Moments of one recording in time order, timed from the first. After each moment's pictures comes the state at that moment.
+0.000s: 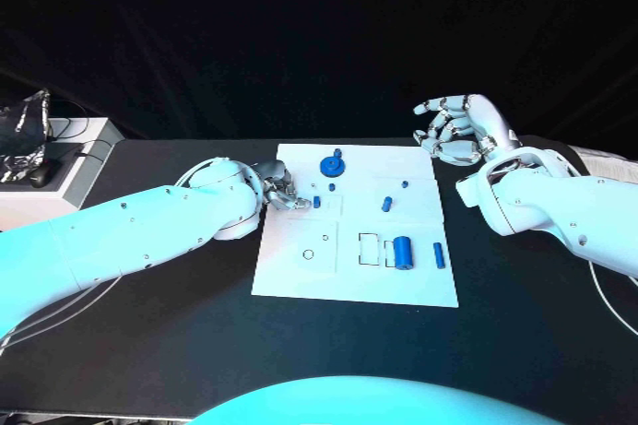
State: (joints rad) left arm 1.13 -0.69 0.06 1.40 -1.33 -0.11 -0.52; left_hand 1.07 -0.24 0.40 0.29 0.35 0.75 0.09 0.73 0.69 1.15 0.01 1.10 0.58 1.47 -0.06 1.54 1.31 0.08 1.39 0.04 1.33 1.26; right arm 1.28 -0.80 -0.13 1.39 -0.85 -0.74 0.27; right_hand 1.37 -0.26 0.50 0.13 0.47 0.88 0.16 0.10 0.39 1.07 0.07 0.78 0.68 1.38 -0.01 0.81 0.85 0.17 1.25 0.09 0.42 0.80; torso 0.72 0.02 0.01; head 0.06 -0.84
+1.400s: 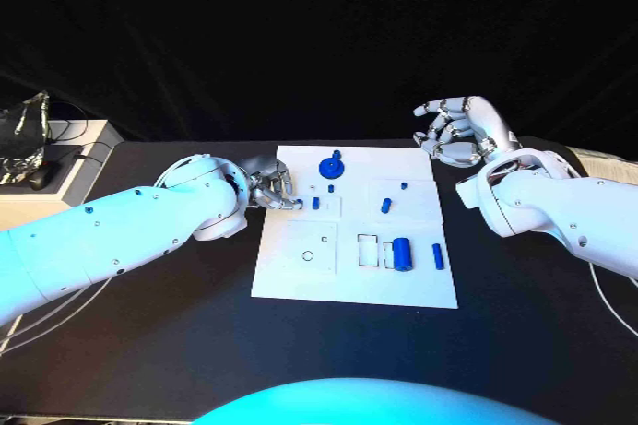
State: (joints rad) left arm 1.08 -0.79 0.16 1.49 -1.30 -0.10 -0.42; left_hand 1.40 -0.23 0.26 0.29 0.35 0.52 0.13 0.85 0.65 0.95 0.05 1.01 0.47 1.44 -0.01 1.41 1.29 0.13 1.24 0.08 1.15 1.06; right arm 1.28 -0.81 -0.13 1.39 -0.84 -0.74 0.27; right_hand 1.37 -0.26 0.50 0.12 0.47 0.88 0.16 0.10 0.40 1.06 0.07 0.78 0.68 1.38 -0.01 0.81 0.86 0.17 1.26 0.09 0.42 0.80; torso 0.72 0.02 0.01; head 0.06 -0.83
